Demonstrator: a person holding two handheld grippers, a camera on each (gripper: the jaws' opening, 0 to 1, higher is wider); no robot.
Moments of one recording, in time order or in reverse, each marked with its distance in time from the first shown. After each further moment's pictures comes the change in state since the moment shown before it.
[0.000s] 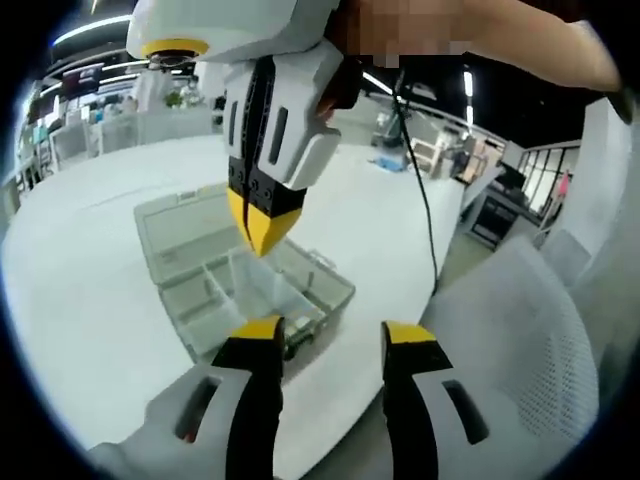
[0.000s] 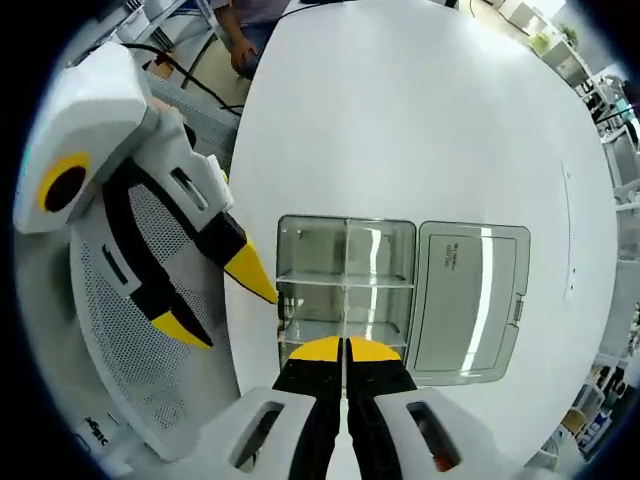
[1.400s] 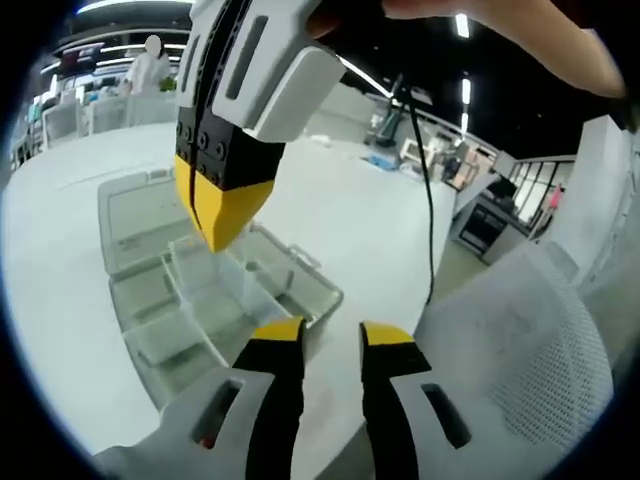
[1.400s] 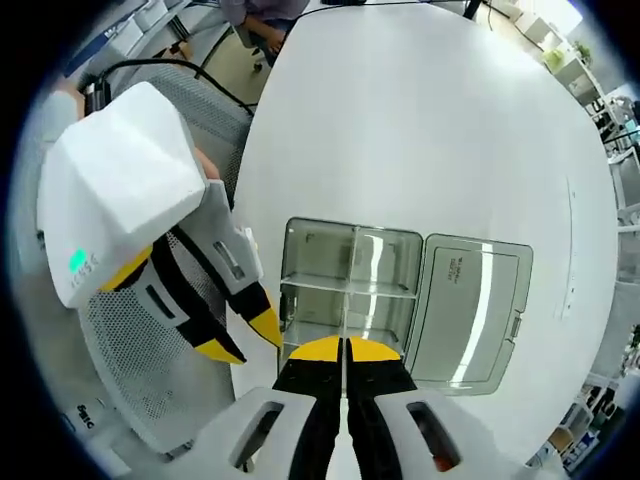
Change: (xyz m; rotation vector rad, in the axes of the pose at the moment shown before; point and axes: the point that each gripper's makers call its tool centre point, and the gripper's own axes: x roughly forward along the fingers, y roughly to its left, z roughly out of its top) left arm 0.036 -0.010 -0.010 -0.058 0.009 -0.063; right arm 0.001 0.003 0.006 -0.083 -0.006 0.000
